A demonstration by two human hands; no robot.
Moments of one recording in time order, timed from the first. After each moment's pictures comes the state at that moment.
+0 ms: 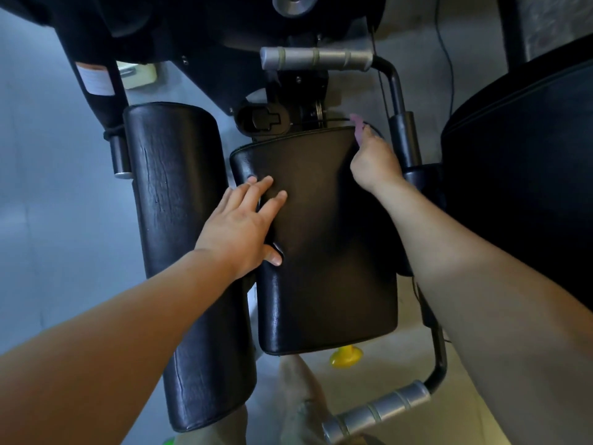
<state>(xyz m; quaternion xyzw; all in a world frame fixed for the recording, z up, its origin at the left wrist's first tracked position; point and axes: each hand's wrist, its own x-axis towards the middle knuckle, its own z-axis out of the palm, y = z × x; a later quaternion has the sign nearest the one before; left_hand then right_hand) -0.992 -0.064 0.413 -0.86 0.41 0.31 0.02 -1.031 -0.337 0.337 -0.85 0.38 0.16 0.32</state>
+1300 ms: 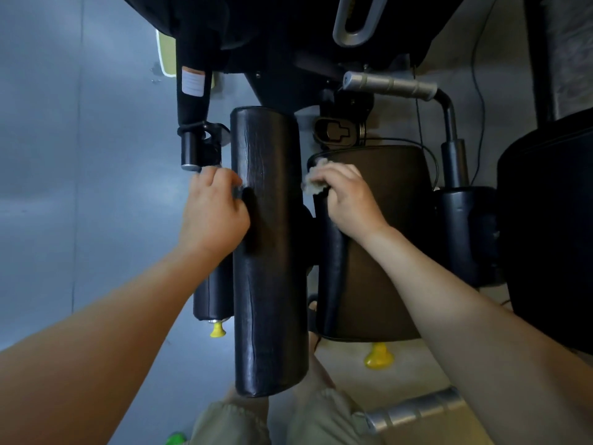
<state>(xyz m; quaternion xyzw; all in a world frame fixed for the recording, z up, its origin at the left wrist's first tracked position) -0.940 0.070 0.453 -0.95 0.13 0.15 -0.23 -1.020 -0.157 0.389 -0.92 0.07 -0.04 0.38</state>
